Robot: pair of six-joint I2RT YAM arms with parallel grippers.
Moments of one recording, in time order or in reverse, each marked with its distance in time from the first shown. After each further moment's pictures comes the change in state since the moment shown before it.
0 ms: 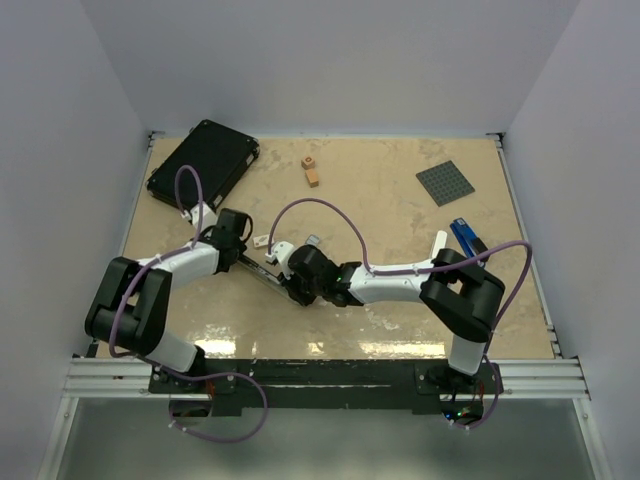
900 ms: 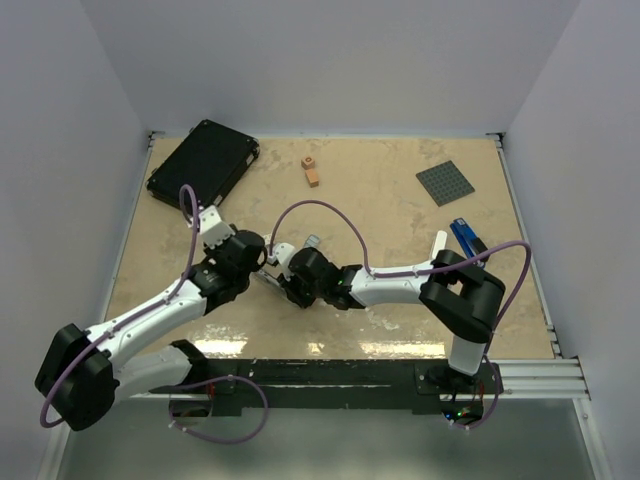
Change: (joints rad) left arm -0.346 -0.414 -0.058 -0.140 -0.256 -0.039; right arm 0.005 -0.001 -0.028 0.058 -0.010 0.025
